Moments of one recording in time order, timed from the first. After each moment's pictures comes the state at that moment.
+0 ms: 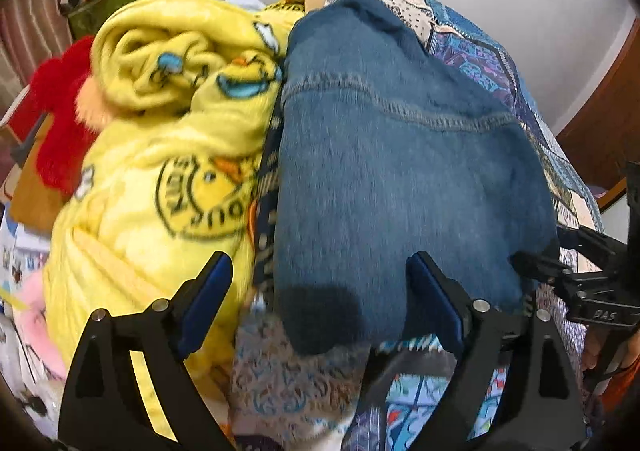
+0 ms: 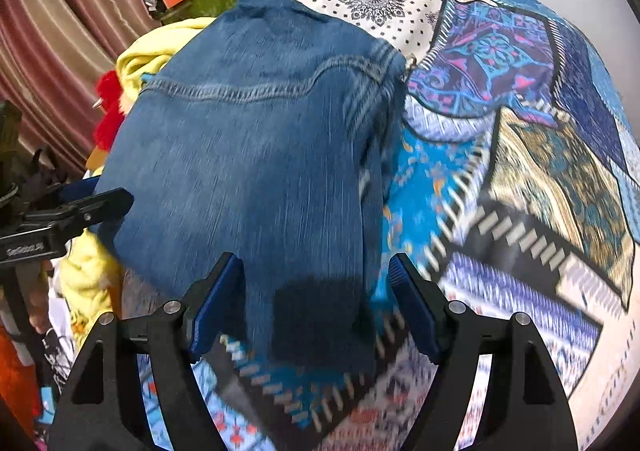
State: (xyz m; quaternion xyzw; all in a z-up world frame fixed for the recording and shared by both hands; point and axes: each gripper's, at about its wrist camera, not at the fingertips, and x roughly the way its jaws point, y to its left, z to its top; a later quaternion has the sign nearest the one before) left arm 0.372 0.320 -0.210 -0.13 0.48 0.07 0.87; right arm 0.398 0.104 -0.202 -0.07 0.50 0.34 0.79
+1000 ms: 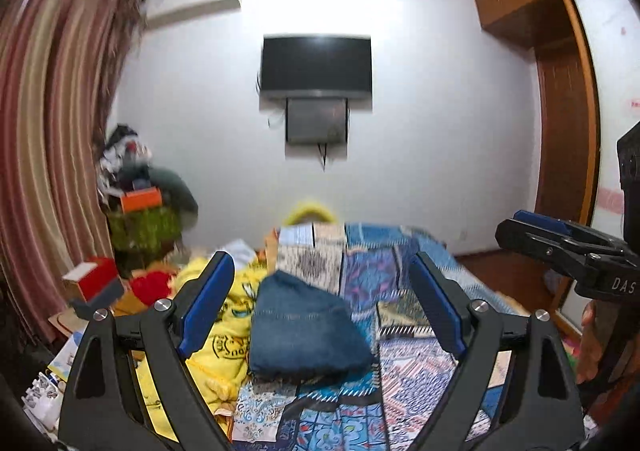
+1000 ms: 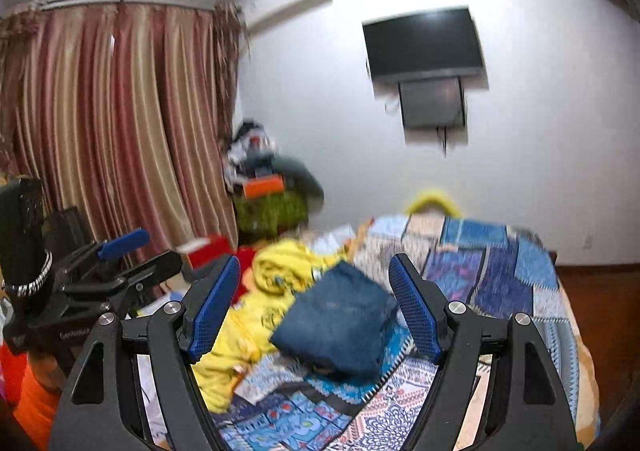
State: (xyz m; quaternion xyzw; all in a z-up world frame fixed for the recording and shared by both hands) left arm 0.103 0.141 0.065 -0.01 0.08 0.08 0.99; right arm 0.164 -0.034 0.068 0.02 0.12 0.40 0.91
